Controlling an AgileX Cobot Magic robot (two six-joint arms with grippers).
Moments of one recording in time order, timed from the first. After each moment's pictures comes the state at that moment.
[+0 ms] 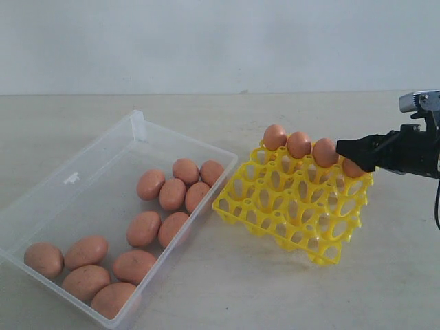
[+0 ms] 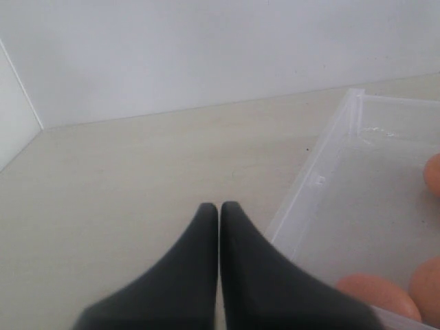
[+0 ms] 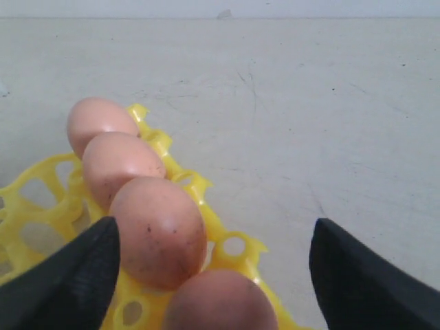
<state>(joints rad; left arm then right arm) 0.02 0.00 0.00 0.32 0.29 -0.17 -0.21 2.03 -0.84 -1.07 -0.90 0.73</state>
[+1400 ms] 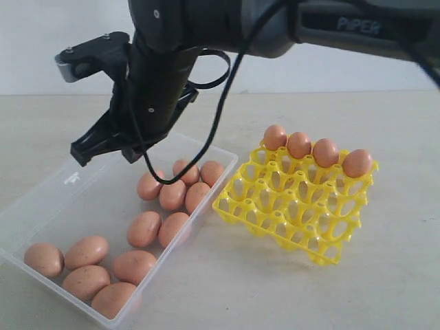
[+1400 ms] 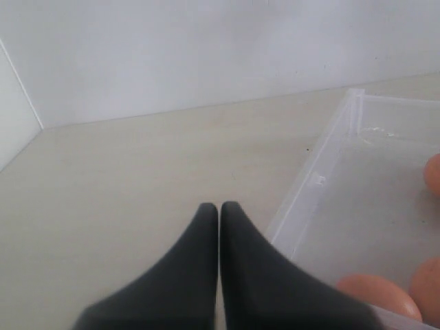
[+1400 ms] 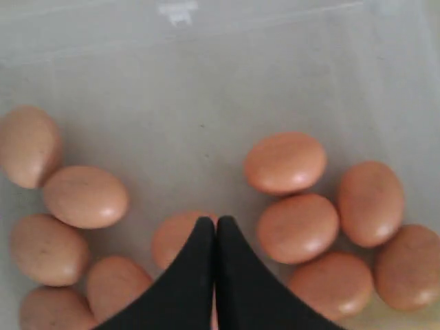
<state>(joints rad) 0.02 0.00 0.00 0.32 0.29 -0.17 0.84 2.07 -1.86 0.11 0.94 -0.11</state>
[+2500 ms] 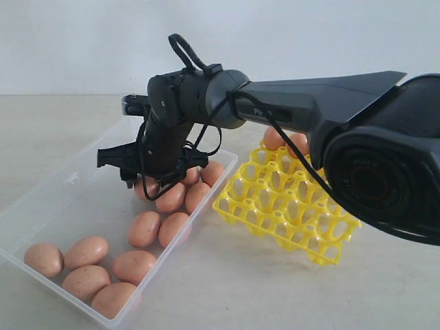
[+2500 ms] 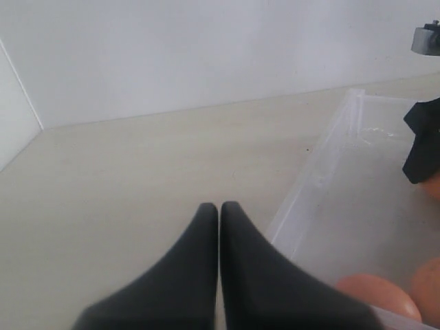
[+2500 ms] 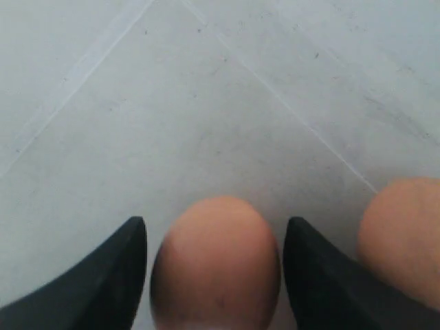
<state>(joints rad) 0.02 0.00 0.00 0.32 0.29 -0.17 0.76 2.41 -1.99 0.15 0.74 0.42</state>
